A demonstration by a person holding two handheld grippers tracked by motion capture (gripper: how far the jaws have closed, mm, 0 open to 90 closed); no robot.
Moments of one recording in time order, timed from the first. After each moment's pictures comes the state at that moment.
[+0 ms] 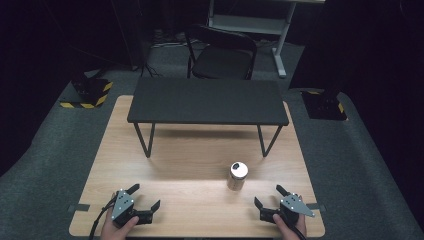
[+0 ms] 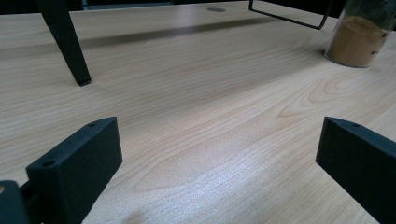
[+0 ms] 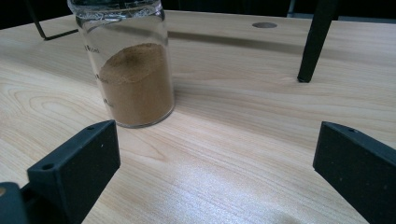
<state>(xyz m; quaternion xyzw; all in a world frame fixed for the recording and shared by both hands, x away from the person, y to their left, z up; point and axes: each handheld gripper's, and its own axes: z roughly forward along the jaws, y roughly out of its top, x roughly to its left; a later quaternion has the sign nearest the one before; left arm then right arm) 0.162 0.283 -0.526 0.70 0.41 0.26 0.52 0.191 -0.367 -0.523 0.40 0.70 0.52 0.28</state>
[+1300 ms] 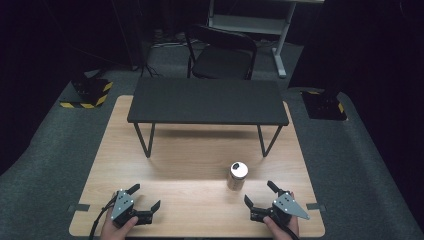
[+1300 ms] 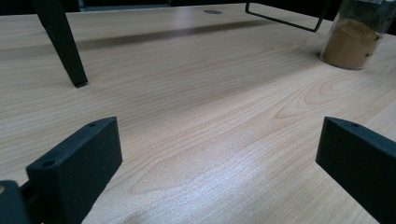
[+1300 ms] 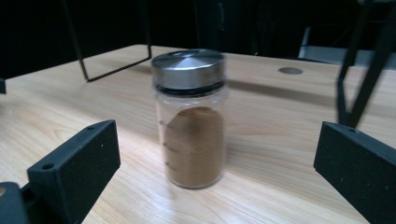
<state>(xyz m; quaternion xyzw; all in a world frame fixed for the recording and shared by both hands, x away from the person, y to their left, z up) 0.163 0.286 -0.528 0.70 0.41 0.26 0.53 0.185 -0.337 -0.505 0.37 0.69 0.56 0.28</state>
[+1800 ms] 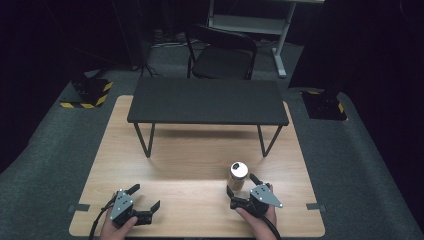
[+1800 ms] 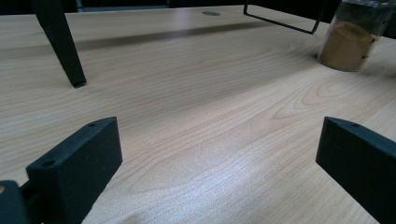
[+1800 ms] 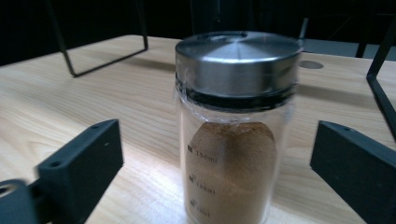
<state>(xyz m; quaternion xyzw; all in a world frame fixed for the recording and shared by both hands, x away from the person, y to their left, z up) 0.163 0.287 -0.529 0.70 0.41 0.25 0.53 0.209 -0.274 -0.518 0.38 0.69 0.54 0.30</state>
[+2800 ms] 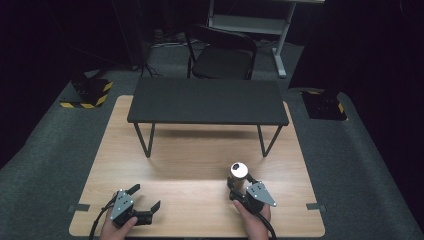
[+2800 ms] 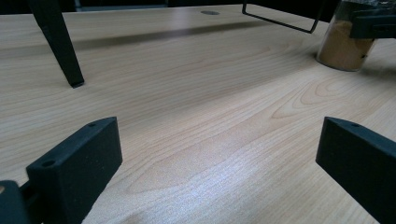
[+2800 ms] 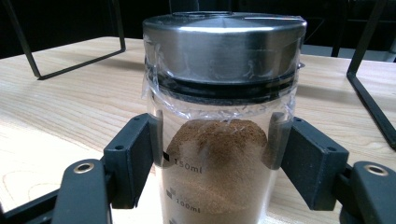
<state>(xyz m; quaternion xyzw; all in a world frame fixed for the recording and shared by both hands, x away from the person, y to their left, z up) 0.163 0.287 -0.529 0.70 0.41 0.25 0.53 0.211 -0.257 -0.534 0.41 0.66 0.53 0.33</state>
